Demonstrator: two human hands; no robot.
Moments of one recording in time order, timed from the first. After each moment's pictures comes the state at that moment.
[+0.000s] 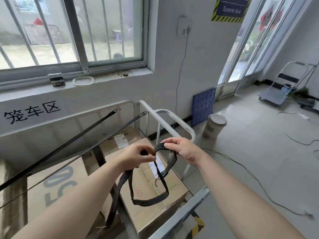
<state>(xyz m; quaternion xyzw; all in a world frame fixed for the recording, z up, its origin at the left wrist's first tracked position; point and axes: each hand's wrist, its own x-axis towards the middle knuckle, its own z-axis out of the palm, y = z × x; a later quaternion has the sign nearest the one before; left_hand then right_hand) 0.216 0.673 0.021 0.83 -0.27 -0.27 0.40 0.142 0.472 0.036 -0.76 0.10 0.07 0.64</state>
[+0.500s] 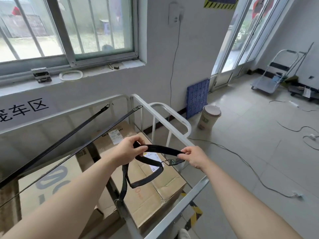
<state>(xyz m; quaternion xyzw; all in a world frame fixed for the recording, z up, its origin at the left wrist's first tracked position) 0.231 0.672 0.011 0.86 -0.26 -0.21 0.40 0.114 0.432 -0.025 -0.84 0.26 0.05 0.48</state>
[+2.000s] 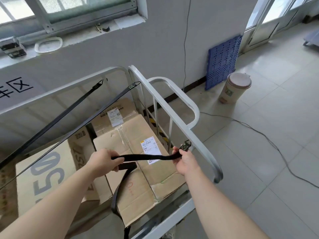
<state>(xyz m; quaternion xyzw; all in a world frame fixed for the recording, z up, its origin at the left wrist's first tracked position) 0.272 0.638 -0.076 0.93 -0.09 -0.31 0.15 0.190 0.382 -0.169 -0.21 0.50 -0.01 0.84</state>
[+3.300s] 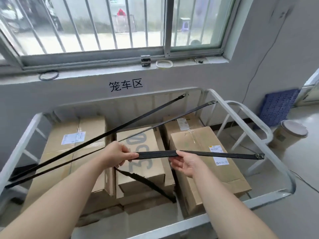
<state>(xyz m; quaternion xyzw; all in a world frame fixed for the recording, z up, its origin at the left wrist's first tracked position) 0.157 0.993 0.008 0.91 0.01 -0.22 0.34 0.148 0.731 -0.055 -0.48 0.35 0.19 0.79</state>
